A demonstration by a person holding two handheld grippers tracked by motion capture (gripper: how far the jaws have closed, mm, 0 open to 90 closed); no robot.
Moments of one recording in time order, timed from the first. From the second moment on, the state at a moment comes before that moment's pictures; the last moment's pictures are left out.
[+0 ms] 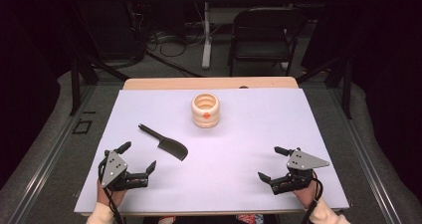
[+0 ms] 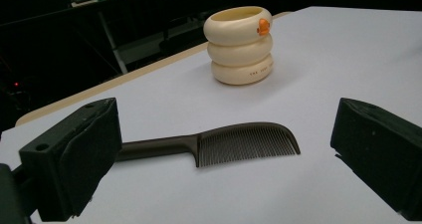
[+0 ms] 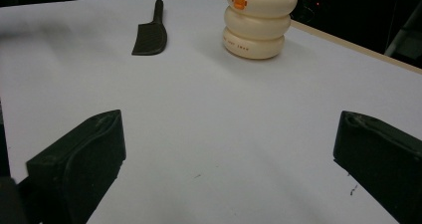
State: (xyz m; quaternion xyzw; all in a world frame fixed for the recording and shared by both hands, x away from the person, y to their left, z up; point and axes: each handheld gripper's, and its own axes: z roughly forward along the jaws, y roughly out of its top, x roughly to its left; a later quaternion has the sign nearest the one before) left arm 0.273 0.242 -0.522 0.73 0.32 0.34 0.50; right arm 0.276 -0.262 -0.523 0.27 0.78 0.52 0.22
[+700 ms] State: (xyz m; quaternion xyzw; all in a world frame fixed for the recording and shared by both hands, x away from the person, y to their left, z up) left arm 0.324 0.246 -0.515 0.72 0.36 0.35 0.48; right arm 0.277 -0.261 -0.524 0.27 0.79 0.52 0.21
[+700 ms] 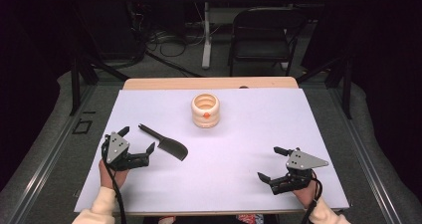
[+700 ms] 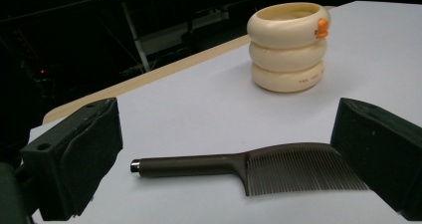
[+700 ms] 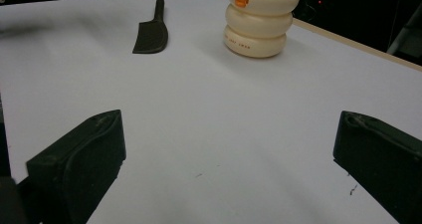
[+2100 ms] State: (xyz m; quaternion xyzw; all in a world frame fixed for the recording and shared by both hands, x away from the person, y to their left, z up) left arm 0.420 0.256 -0.504 0.73 0.43 0.31 0.43; right arm 0.278 -0.262 -0.524 0.27 0.79 0.52 0.21
